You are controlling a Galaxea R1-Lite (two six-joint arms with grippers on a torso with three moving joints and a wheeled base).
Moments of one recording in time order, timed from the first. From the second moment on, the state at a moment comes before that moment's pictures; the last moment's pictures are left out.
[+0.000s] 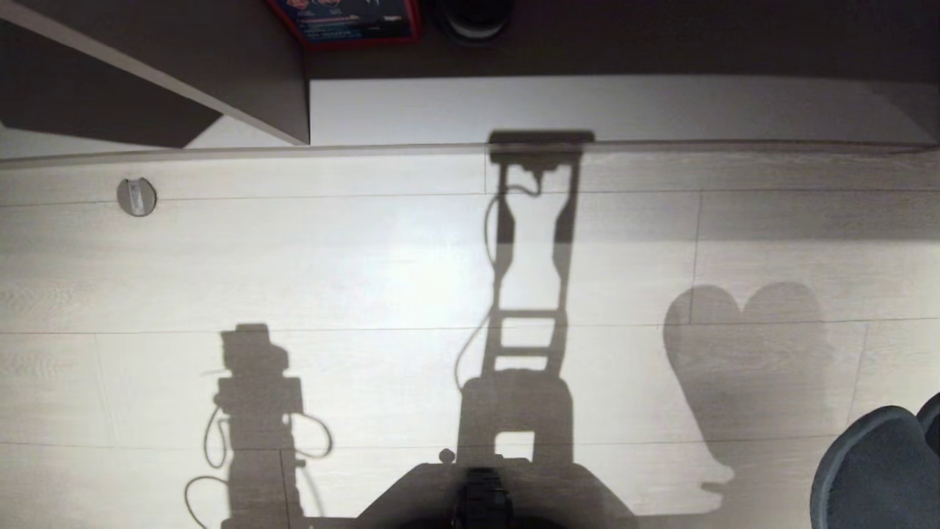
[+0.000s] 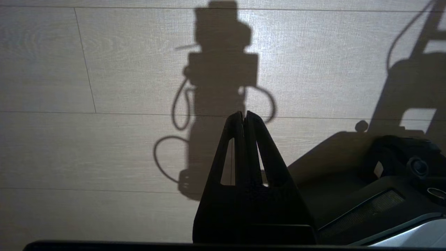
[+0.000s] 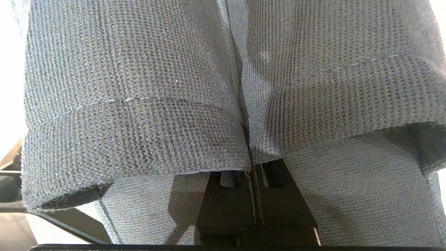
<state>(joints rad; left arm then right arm) 0.00 0.00 0.00 0.00 0.01 -0.05 0.01 0.00 0.00 0.01 -0.01 0.03</state>
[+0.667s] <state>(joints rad) 0.00 0.00 0.00 0.00 0.01 -0.05 0.01 0.00 0.00 0.01 -0.01 0.03</state>
